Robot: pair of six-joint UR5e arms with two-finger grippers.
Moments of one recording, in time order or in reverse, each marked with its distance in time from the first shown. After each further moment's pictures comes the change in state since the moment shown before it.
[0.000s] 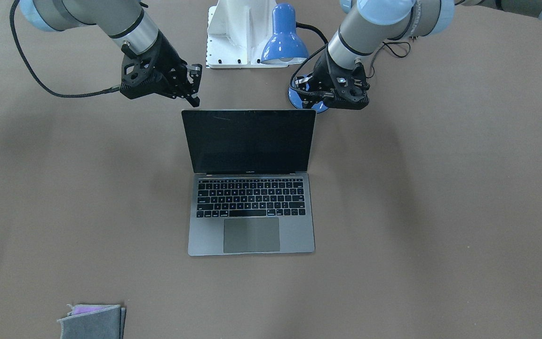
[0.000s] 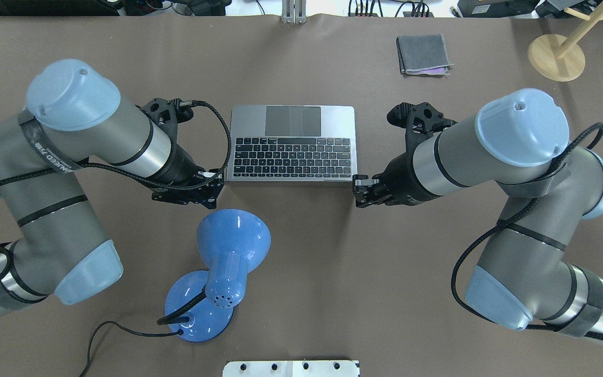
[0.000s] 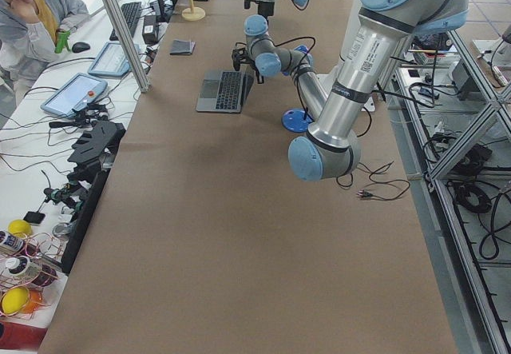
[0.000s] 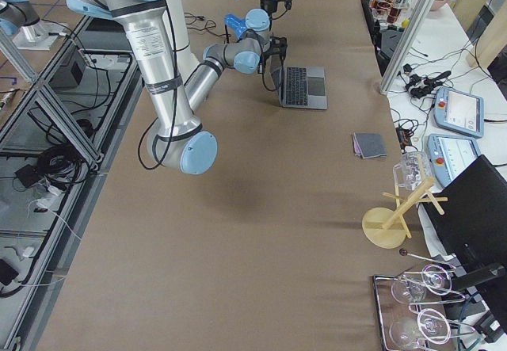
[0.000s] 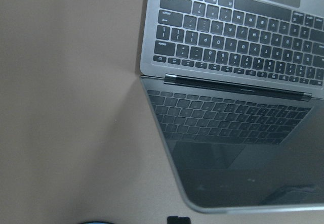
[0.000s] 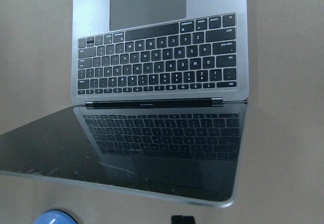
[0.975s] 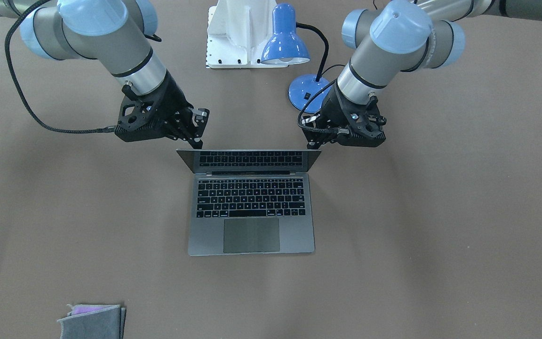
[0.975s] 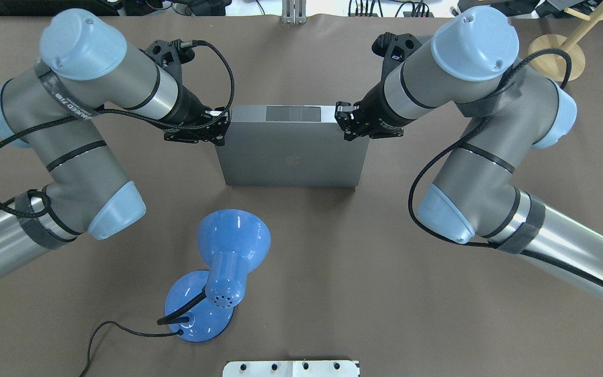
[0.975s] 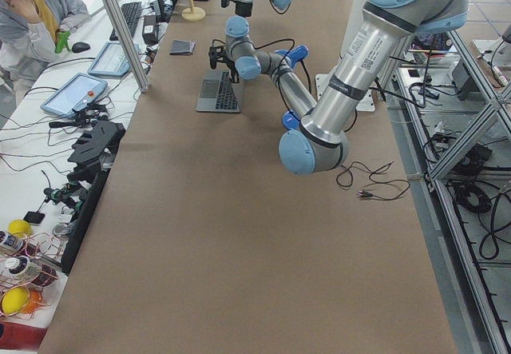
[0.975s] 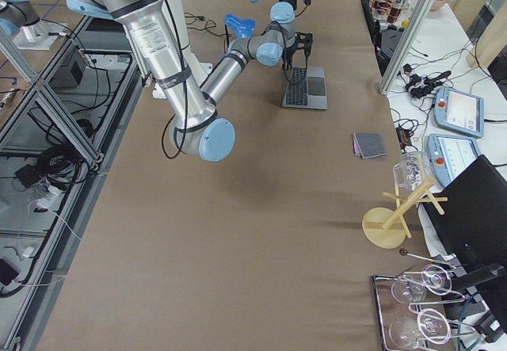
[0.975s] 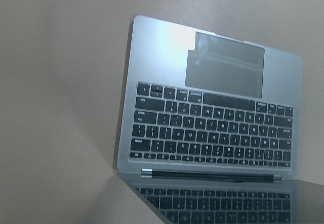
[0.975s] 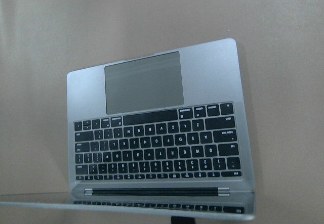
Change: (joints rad) left arm -0.106 -0.084 0.214 -0.194 0.057 0.002; right arm 0.133 0.204 -0.249 -0.033 0.000 -0.005
